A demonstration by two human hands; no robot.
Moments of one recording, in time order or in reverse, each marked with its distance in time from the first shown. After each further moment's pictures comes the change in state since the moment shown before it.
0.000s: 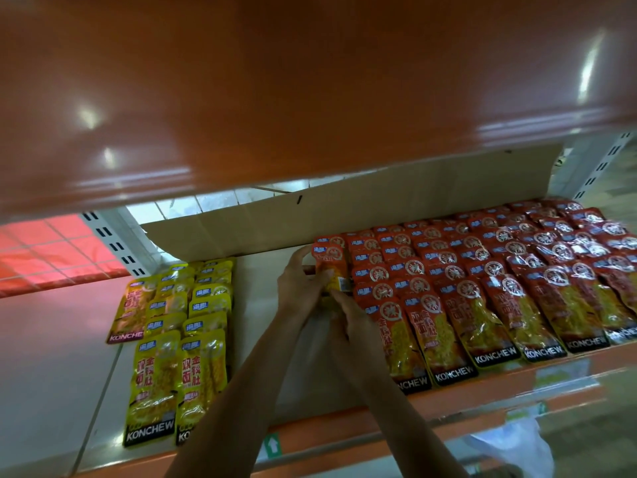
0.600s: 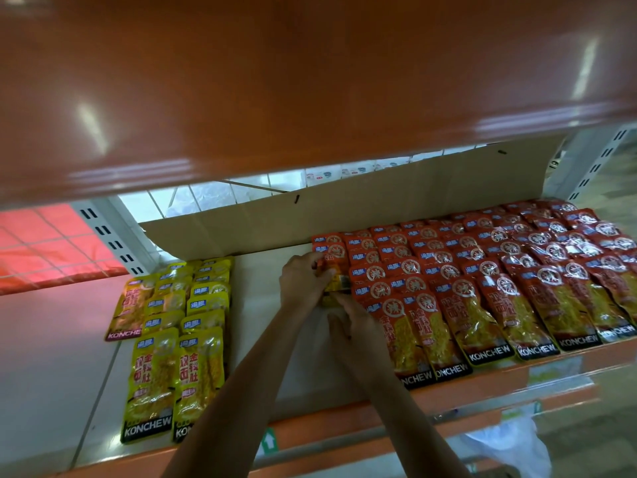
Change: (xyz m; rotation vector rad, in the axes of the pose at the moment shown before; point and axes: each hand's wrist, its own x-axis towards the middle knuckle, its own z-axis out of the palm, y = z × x) left_hand 0.003 0.010 0.004 0.392 -0.030 0.149; right_hand -0.002 0.002 -0.011 -0.047 -0.040 -0.022
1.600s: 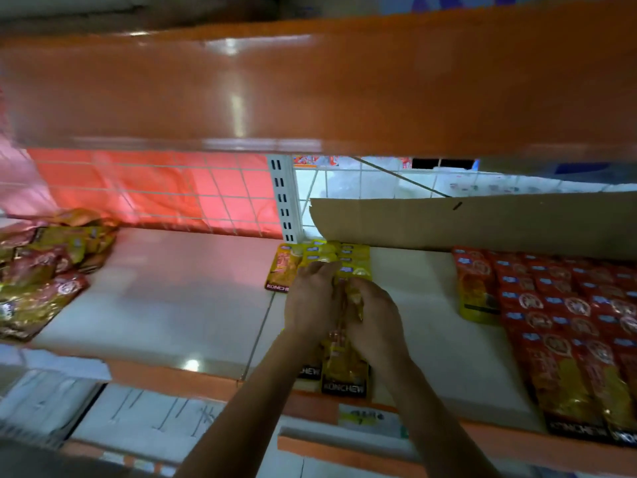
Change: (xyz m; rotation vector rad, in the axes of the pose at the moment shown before) left_hand -0.090 -0.106 -0.155 0.238 0.268 0.041; right_hand 0.006 -0.099 0.132 -0.103 -0.189 -0.195
